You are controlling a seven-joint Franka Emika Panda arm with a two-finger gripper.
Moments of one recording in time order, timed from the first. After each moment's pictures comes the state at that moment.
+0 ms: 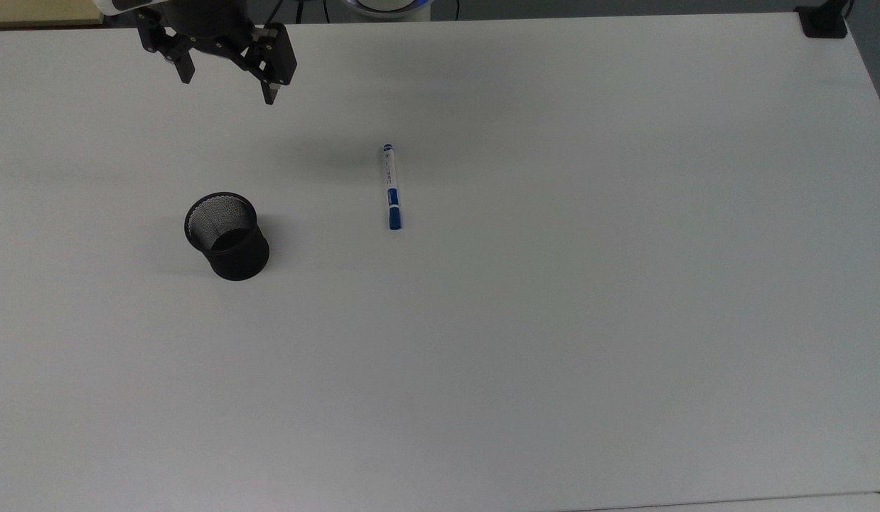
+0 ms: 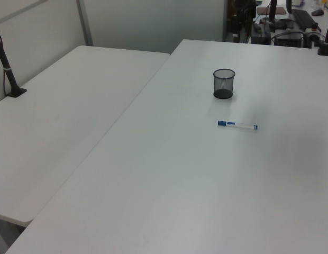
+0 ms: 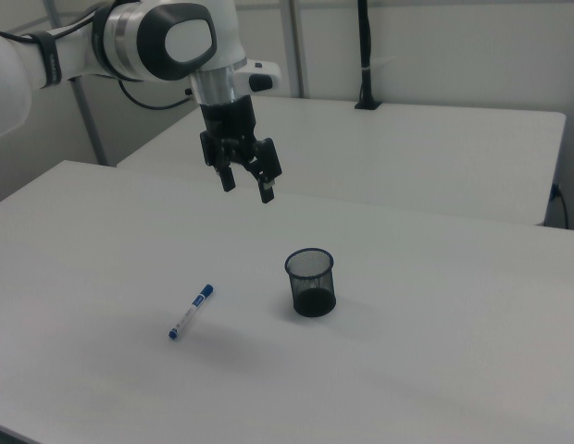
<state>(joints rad) 0.01 0.17 -0.17 -1.50 -0.07 1.67 0.05</state>
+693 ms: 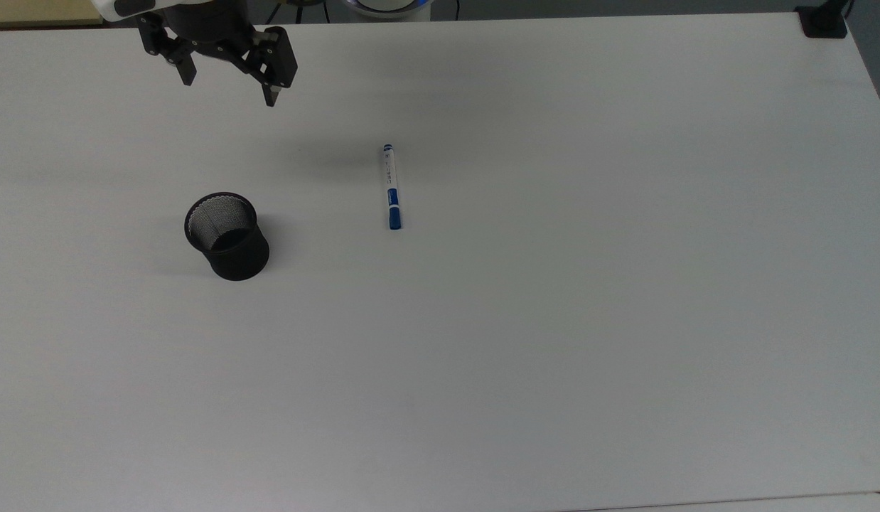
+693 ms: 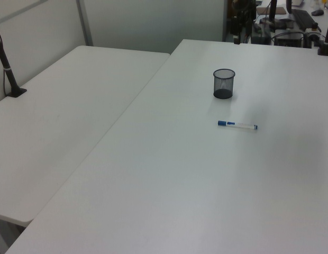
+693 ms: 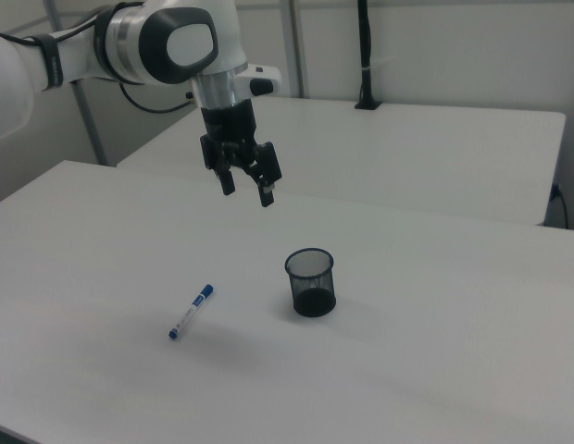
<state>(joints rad) 0.01 0.17 -0.17 -1.51 -0.07 1.67 0.05</state>
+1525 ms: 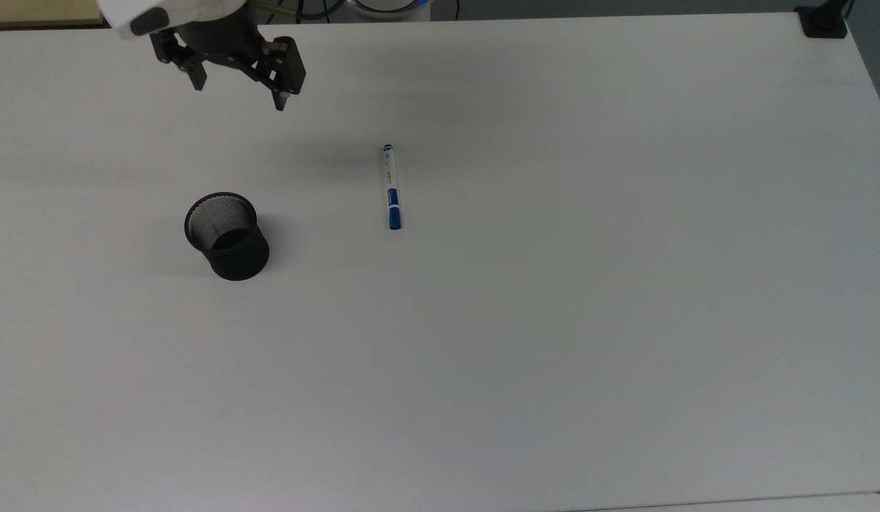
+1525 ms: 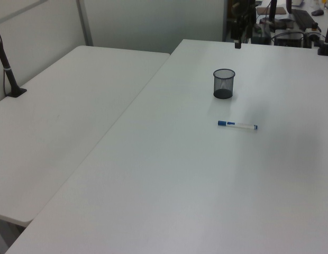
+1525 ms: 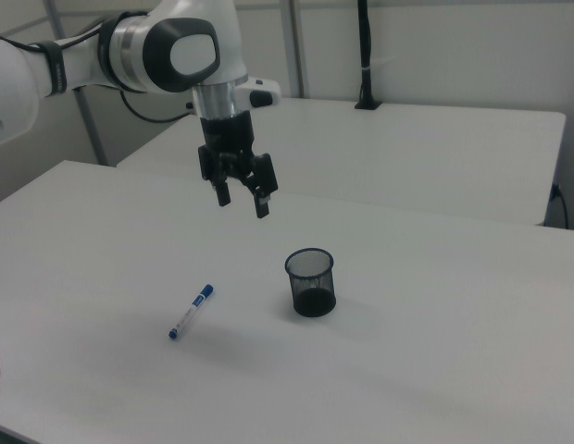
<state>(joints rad) 0.02 0.18 -0.17 -1.53 -0.06 1.65 0.05</state>
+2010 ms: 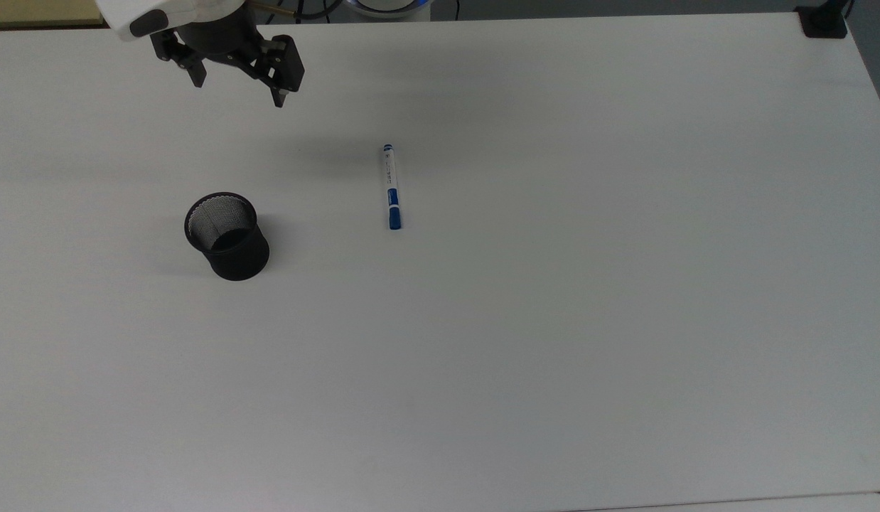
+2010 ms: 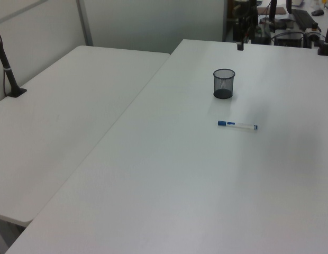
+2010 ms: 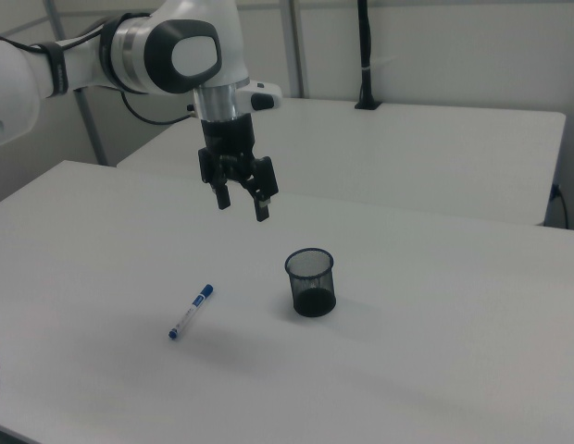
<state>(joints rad) 0.01 0.18 -0.17 -1.53 -0.06 1.64 0.04</state>
